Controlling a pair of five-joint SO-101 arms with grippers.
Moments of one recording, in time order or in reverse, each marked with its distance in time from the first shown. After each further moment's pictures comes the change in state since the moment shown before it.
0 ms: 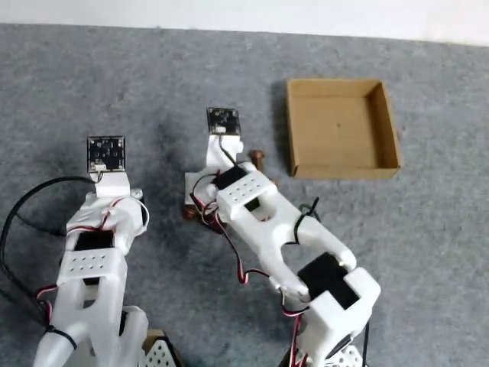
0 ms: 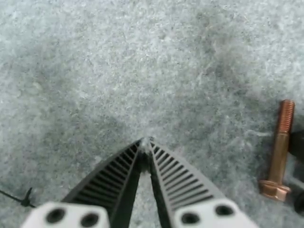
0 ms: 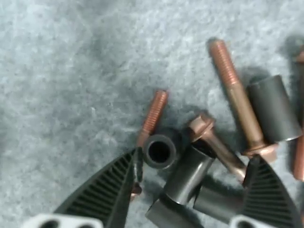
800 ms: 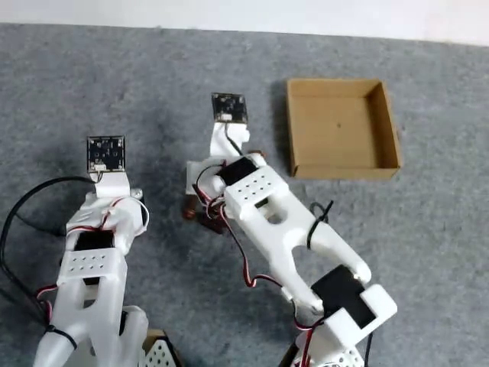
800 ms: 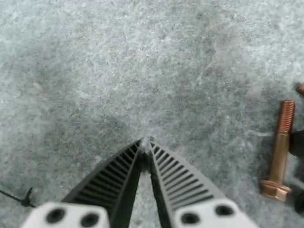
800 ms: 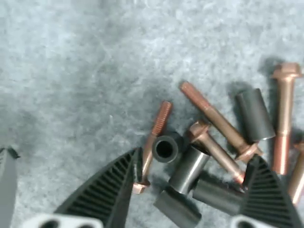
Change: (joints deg) left arm 0.0 0.0 0.0 0.0 0.0; right arm 0.8 -7.9 -2.0 6.0 1.7
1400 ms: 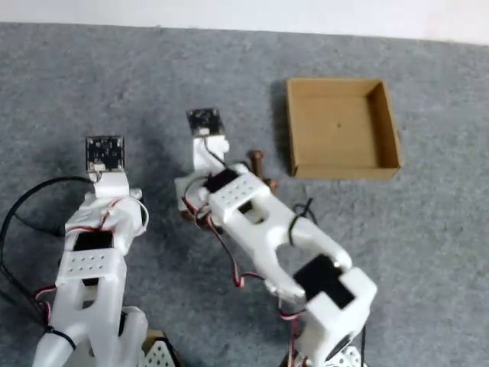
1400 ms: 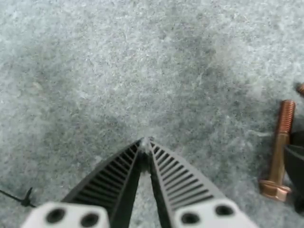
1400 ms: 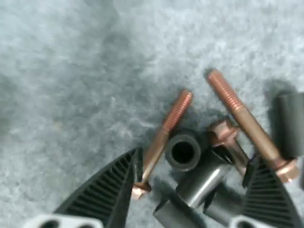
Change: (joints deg) left arm 0.0 0.0 0.0 0.0 0.0; right arm -3.3 9.5 -0.5 -5.9 4.7
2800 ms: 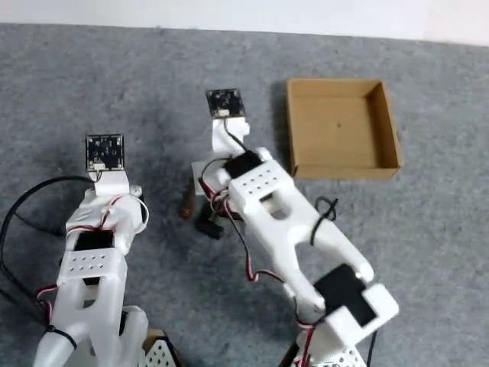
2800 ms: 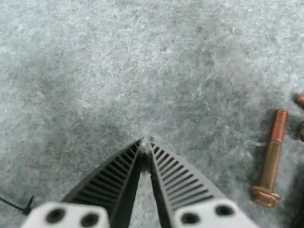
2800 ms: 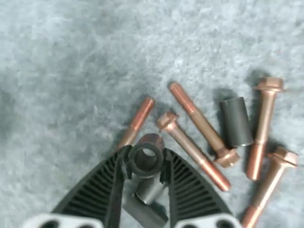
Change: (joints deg) left arm 0.0 0.0 0.0 -2.4 0.0; right arm 4.7 -10.6 -1.1 10.4 4.4
